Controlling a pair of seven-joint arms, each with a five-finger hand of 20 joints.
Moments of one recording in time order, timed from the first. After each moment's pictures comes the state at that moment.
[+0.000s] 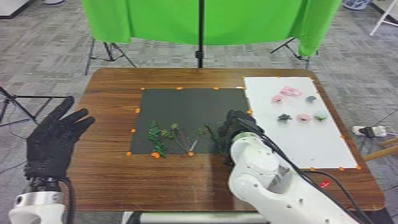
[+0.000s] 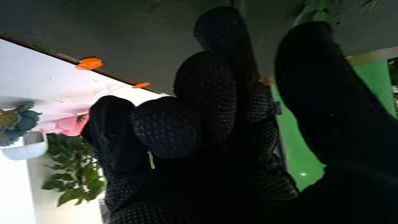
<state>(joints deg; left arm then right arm) 135.1 -54.3 -99.0 -126.1 33.4 13.1 28.7 -74.5 -61.4 41.2 -110.3 -125.9 -8.4 61.8</state>
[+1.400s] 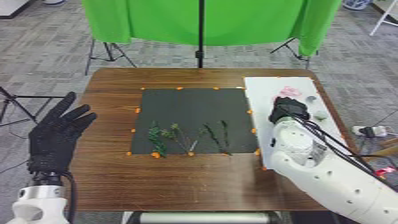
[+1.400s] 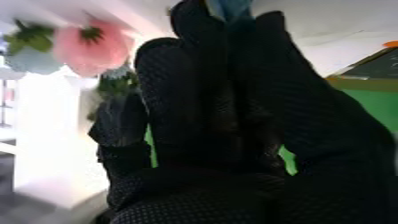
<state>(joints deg) 132.6 -51.2 -97.3 -124.5 30.6 13.6 30.0 -64.1 -45.6 36.7 -98.4 -125.6 -2.6 60.8</state>
